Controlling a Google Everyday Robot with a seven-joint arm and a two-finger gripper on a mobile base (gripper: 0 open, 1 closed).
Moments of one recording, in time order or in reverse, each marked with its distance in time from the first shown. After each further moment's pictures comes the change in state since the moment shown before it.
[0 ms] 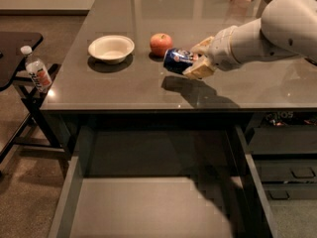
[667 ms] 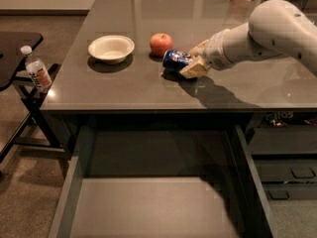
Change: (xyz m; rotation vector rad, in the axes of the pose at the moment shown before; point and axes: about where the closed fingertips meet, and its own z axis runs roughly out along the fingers) arm 0.019 -0.019 0.036 -0.011 0.015 0.112
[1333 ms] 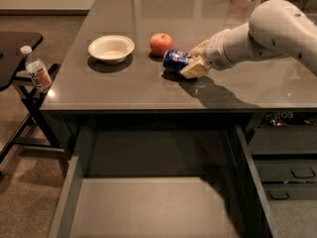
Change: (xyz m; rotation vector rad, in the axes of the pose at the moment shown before) arm 0.000 0.000 0.000 0.000 0.000 0.003
